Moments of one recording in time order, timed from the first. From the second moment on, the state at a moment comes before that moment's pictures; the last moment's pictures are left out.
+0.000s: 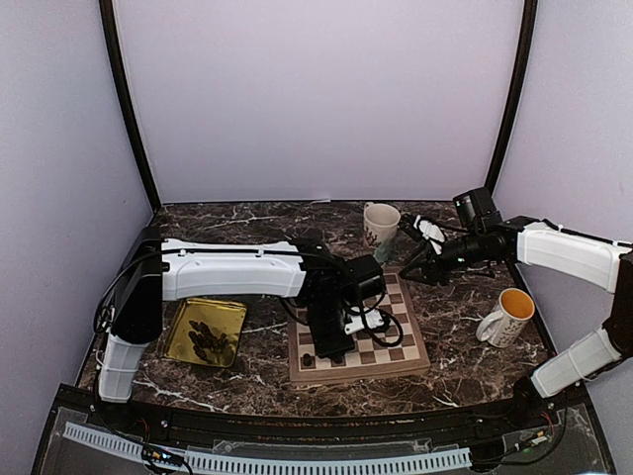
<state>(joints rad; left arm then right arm) -1.18 2.17 1.86 -1.11 0.08 0.15 0.41 1.38 0.94 -0.42 -0.57 -0.50</state>
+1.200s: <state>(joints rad) -1.18 2.18 1.87 -1.12 0.07 0.15 0.41 1.38 0.94 -0.43 -0.59 -0.51</state>
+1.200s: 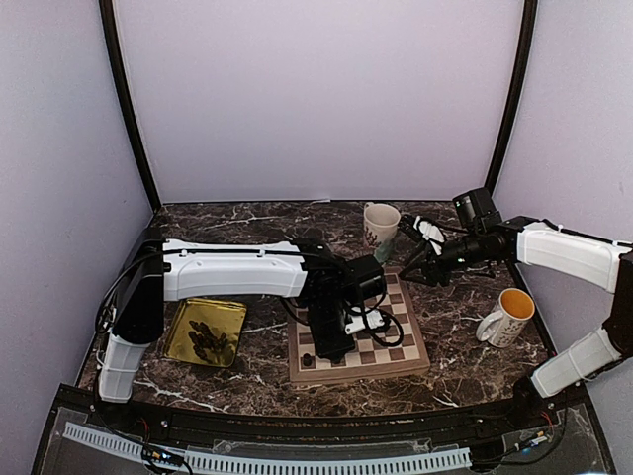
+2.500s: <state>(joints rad) -0.82 1.61 1.34 -0.96 -0.22 -0.31 0.43 1.38 0.94 -0.48 -0.64 -0.55</state>
